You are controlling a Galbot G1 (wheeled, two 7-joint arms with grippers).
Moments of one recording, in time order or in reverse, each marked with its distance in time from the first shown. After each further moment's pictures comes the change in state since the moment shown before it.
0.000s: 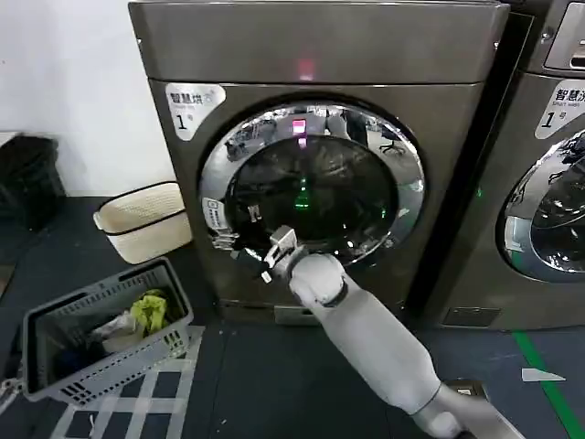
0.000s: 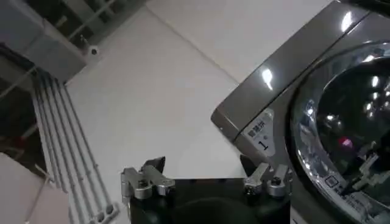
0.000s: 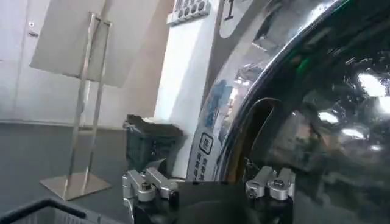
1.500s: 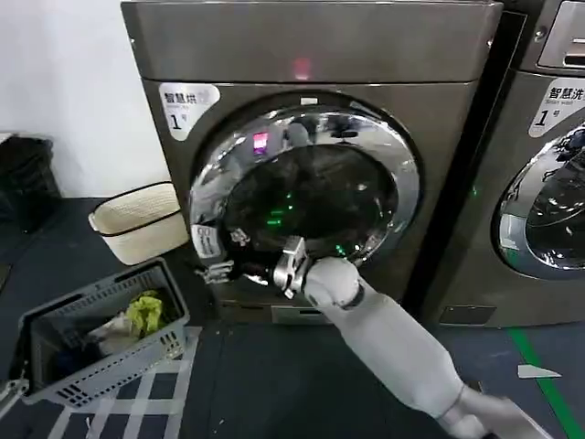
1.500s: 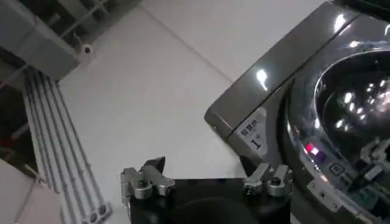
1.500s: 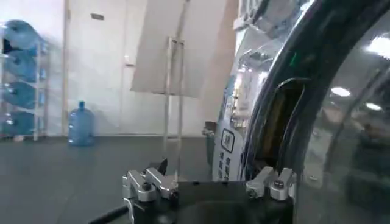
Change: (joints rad) left arm -0.027 0.032 -0.019 0.038 -0.003 0.059 0.014; right arm -0.034 -0.185 -0.035 0.201 0.268 0.000 -0.306
